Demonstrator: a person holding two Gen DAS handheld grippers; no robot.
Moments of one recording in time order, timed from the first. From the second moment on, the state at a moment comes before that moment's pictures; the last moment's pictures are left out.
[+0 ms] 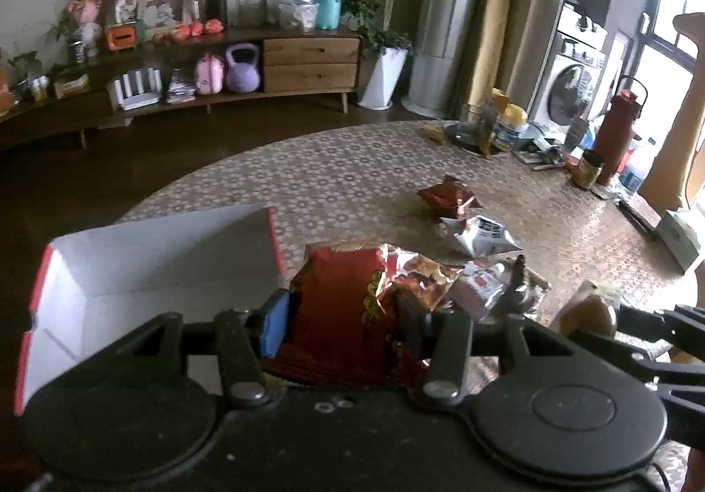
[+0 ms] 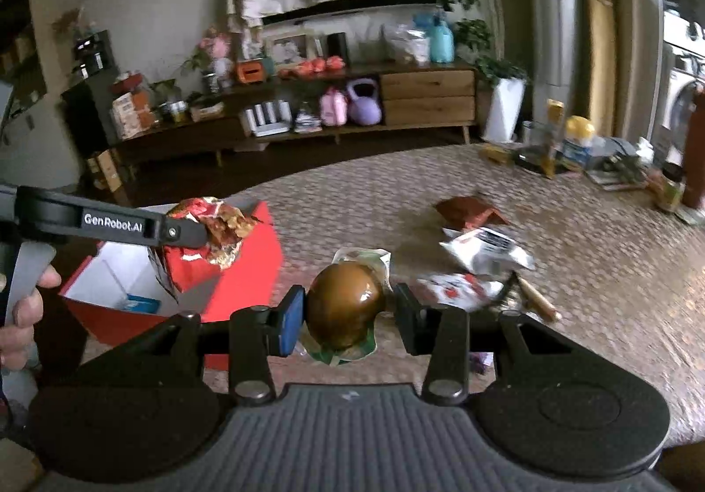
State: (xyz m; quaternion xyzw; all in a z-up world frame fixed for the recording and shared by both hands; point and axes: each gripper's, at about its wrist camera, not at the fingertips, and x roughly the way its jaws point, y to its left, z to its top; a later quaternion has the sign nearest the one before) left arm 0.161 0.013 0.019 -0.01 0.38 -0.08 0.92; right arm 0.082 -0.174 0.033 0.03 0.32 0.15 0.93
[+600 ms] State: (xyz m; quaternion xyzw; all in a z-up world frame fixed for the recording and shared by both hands) left arm 0.139 0.108 0.025 -0.03 0.37 -0.01 0.93; right arm 0.108 -0.064 0.041 -0.01 0.33 0.22 0.92
